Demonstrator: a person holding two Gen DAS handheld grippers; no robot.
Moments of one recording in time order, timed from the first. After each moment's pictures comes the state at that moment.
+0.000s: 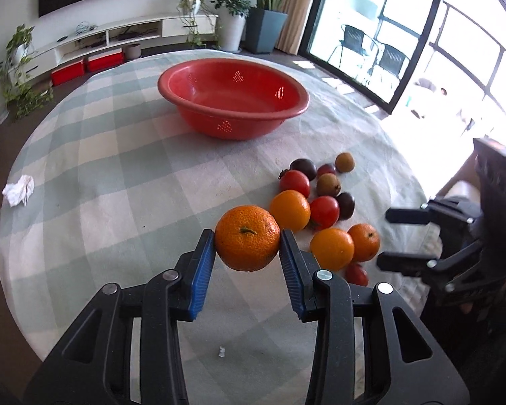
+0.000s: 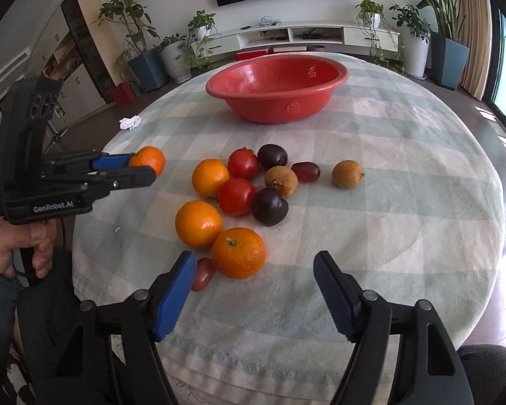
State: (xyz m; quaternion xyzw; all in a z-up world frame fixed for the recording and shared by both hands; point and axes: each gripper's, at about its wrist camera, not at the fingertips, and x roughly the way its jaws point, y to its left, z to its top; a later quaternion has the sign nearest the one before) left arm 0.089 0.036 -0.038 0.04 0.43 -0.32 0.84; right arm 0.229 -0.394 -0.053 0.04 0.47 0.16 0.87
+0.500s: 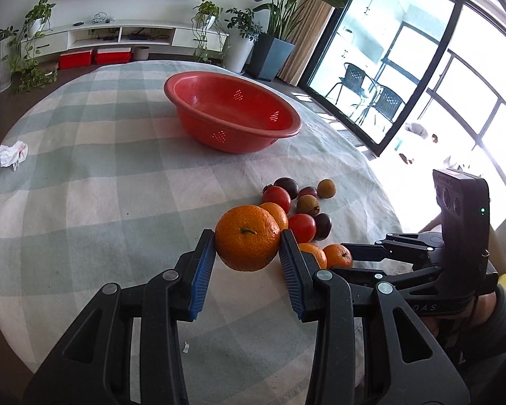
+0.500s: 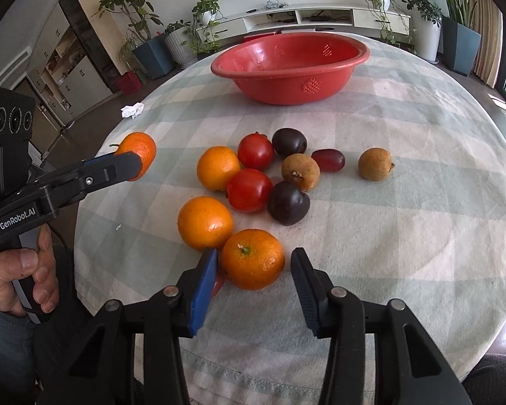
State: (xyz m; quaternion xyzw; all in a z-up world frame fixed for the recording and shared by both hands) left arm 0.074 0.047 -0.039 -0.04 0.41 -0.33 0.85; right arm 0.244 -0.386 -0.064 0.04 0.49 0.18 0.85
